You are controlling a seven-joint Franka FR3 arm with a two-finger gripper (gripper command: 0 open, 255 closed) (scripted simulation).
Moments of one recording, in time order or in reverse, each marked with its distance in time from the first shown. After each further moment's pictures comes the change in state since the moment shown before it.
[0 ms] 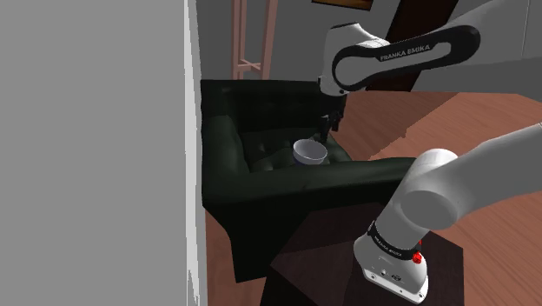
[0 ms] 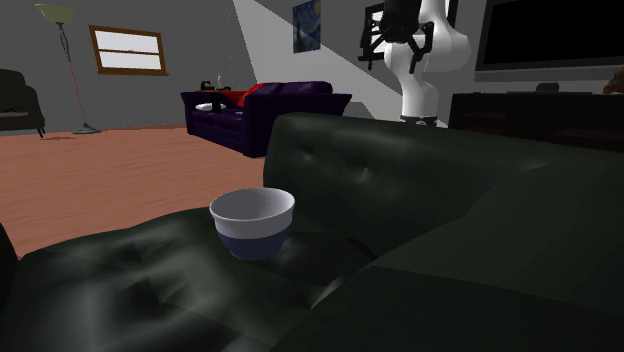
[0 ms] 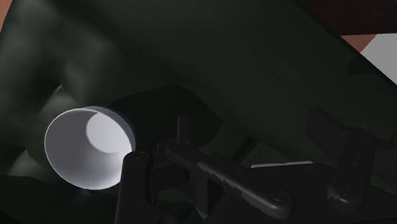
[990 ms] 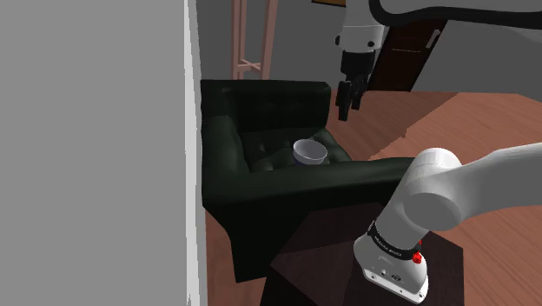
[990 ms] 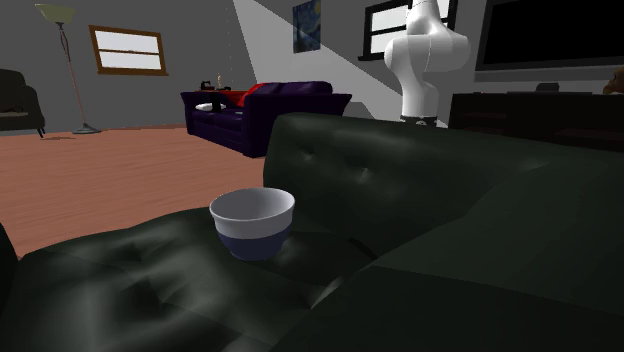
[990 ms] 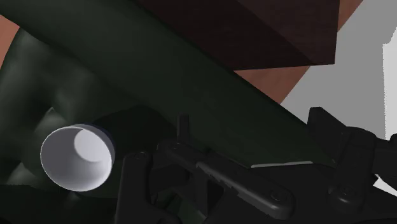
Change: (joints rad) arm 0.061 -0.215 0.149 0.216 0.167 -0.487 0.093
